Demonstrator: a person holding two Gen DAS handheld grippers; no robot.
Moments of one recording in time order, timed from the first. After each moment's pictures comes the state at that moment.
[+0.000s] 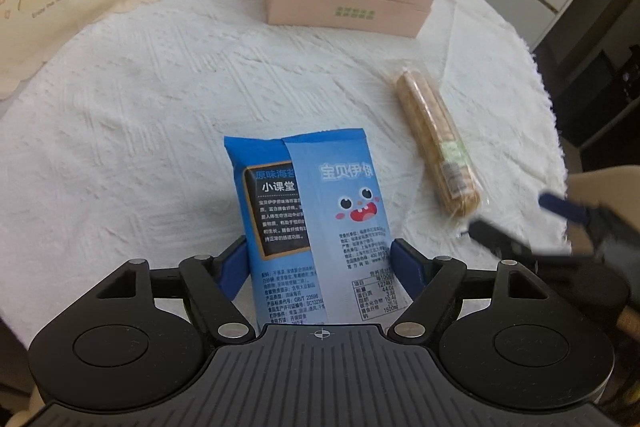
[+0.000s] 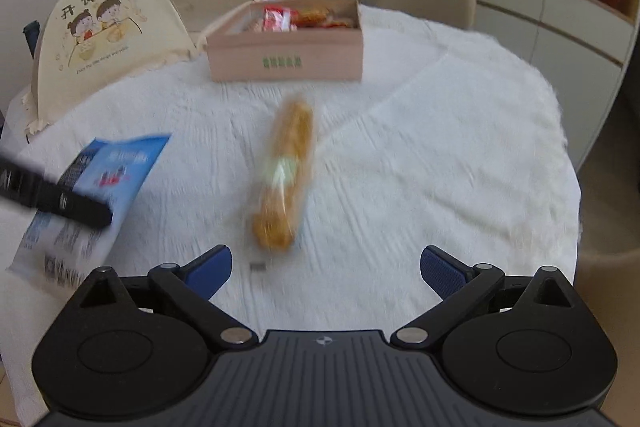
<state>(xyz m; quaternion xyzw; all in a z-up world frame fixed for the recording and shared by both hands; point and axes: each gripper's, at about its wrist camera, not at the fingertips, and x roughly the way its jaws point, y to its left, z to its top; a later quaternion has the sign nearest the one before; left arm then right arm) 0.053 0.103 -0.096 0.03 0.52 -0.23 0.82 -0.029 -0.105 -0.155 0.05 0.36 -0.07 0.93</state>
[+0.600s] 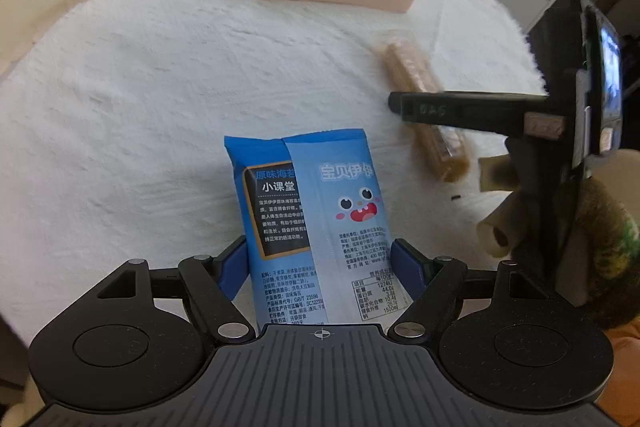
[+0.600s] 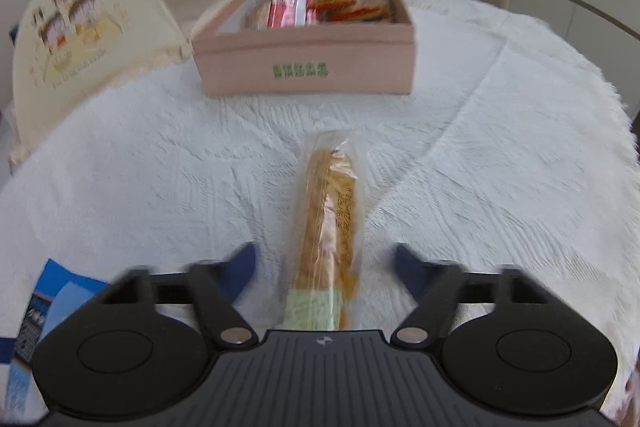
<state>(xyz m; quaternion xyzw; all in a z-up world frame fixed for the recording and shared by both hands) 0.043 0.106 -0.106 0.02 0.54 -0.25 0.80 0.090 -0.106 -0.170 0.04 0.41 -0.05 0.91</state>
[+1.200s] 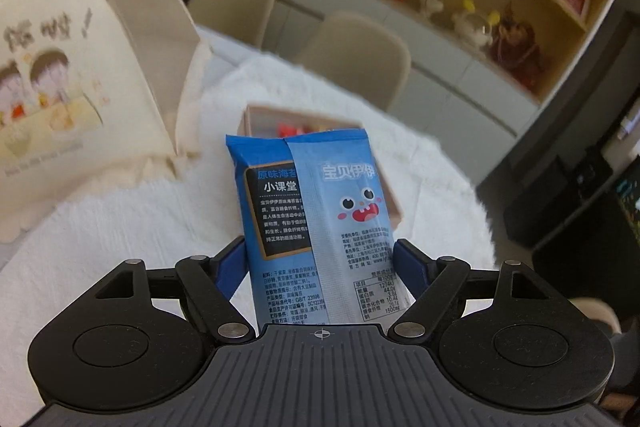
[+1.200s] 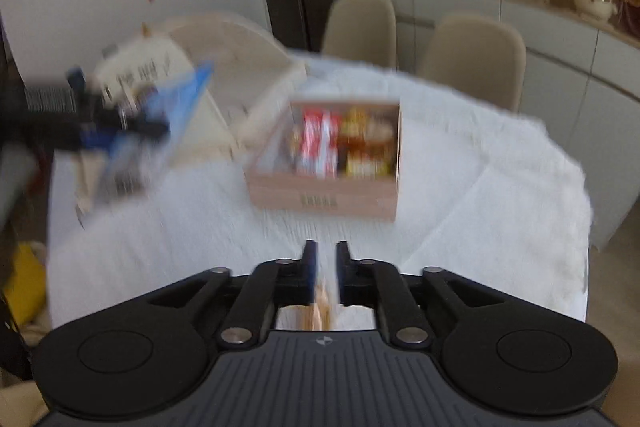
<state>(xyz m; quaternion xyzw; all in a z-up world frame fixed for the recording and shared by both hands) 0.172 0.104 0.000 -0.07 0.41 -0.28 0.86 0.048 -0.132 -0.063 0.04 0.37 0.00 0.93</state>
